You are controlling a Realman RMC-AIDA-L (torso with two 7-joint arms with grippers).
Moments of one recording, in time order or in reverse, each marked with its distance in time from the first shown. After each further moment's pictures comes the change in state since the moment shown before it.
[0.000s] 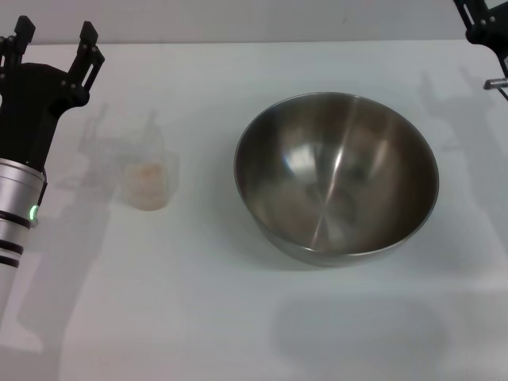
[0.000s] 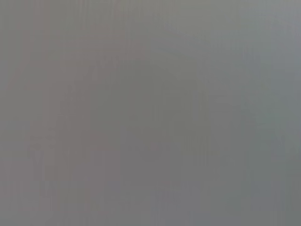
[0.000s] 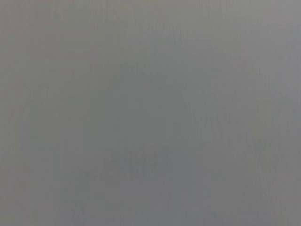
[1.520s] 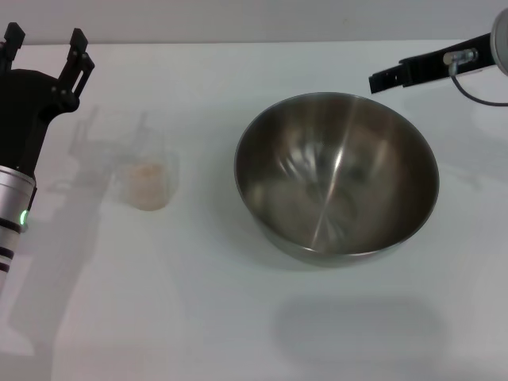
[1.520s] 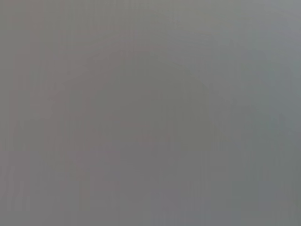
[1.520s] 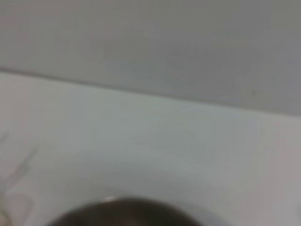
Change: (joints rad) left arm 0.009 0.005 -0.003 0.021 0.000 0.001 0.000; right arm 0.053 -0.004 0.728 -1.259 -0.131 2.608 -0.257
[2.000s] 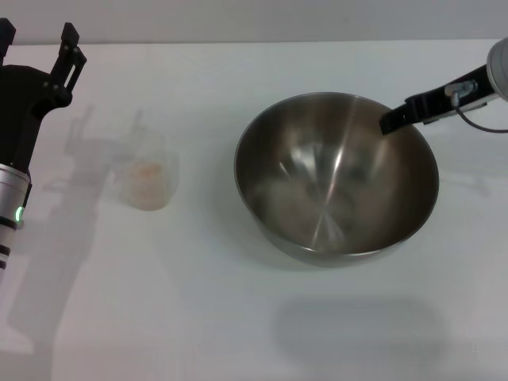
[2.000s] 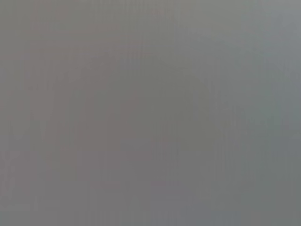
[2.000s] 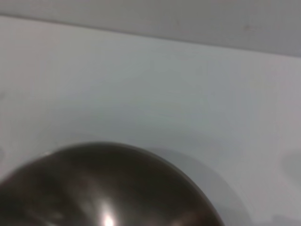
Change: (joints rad) left arm -0.001 0.000 -0.023 -0.001 0.000 0.005 0.000; right arm 0.056 -0.018 0.015 0.150 -0.037 0.051 -0.018
